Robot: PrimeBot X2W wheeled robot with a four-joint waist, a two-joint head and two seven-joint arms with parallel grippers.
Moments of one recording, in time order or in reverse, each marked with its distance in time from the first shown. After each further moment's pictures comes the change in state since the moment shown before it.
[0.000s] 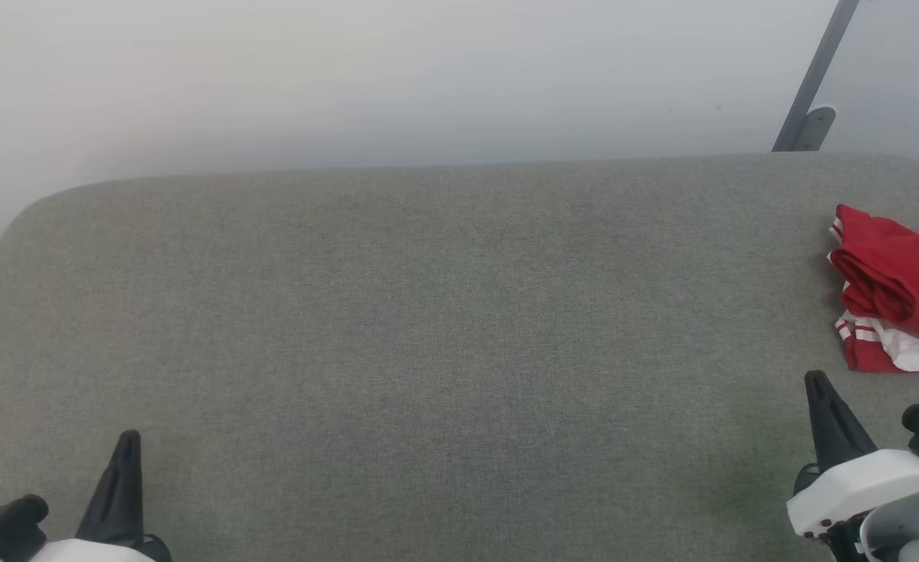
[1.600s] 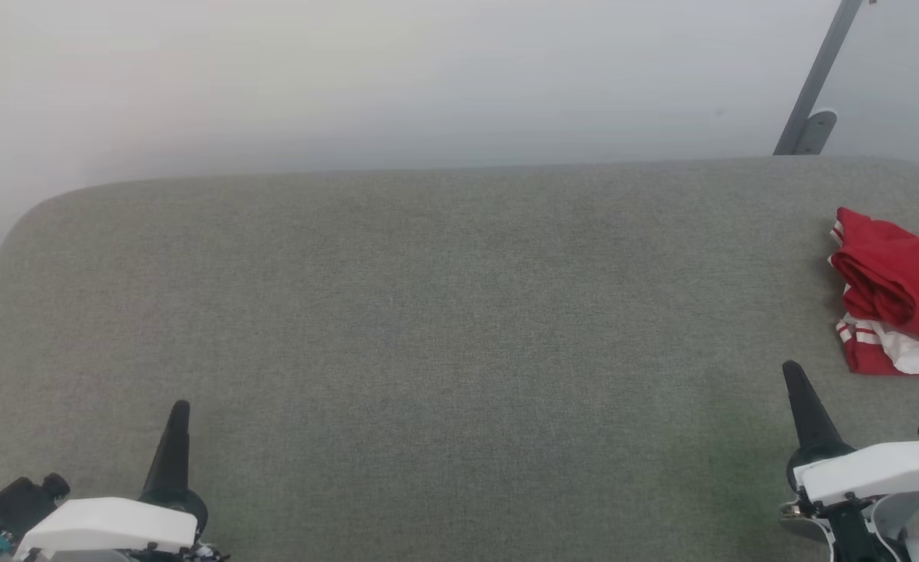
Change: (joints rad) left arm -0.091 -0.132 0.009 0.013 -0.570 0.000 0.191; right arm -0.024 0.061 -0.003 -0.001 0.662 0.000 0.103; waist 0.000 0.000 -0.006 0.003
